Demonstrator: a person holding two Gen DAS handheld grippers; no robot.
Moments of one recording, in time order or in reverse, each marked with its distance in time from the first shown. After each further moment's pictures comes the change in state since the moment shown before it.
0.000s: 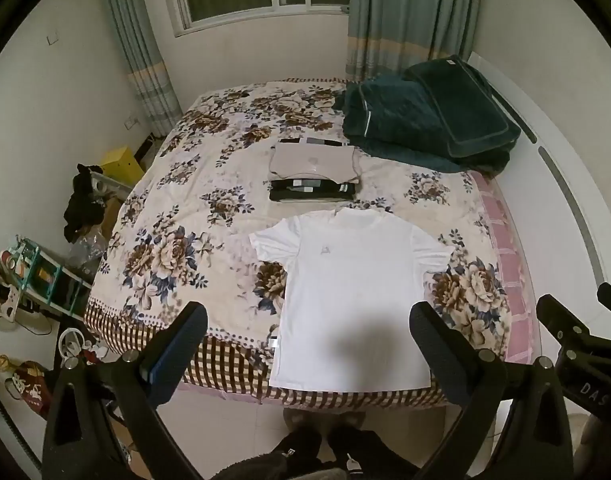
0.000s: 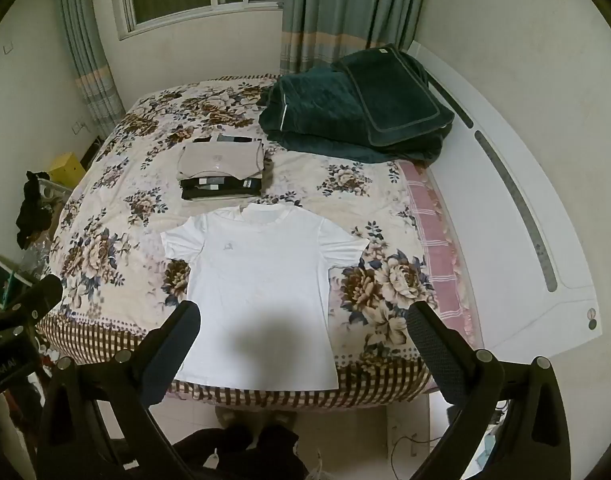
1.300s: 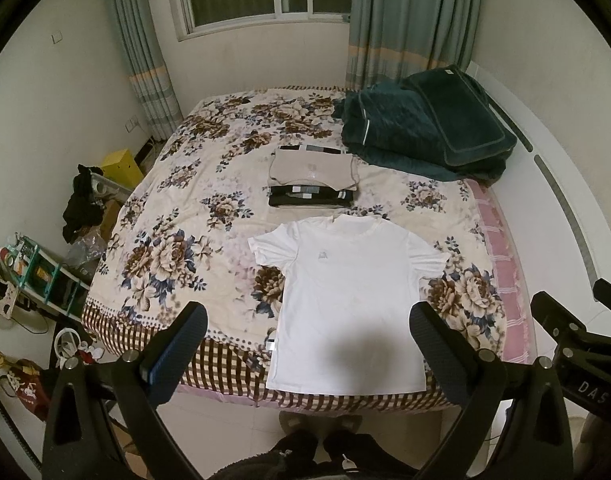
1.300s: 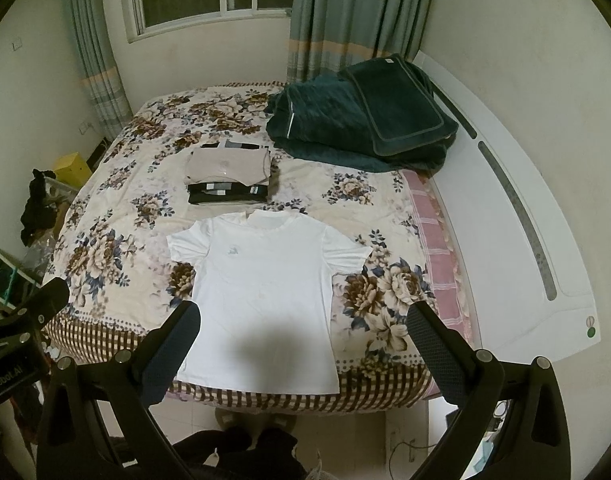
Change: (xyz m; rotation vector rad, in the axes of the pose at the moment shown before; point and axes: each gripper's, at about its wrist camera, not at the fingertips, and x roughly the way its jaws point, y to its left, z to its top) left arm -0.004 -0.002 0.005 -0.008 -0.016 -0.010; right arm -0.005 0.005 0.005 -0.002 -0.017 -0.002
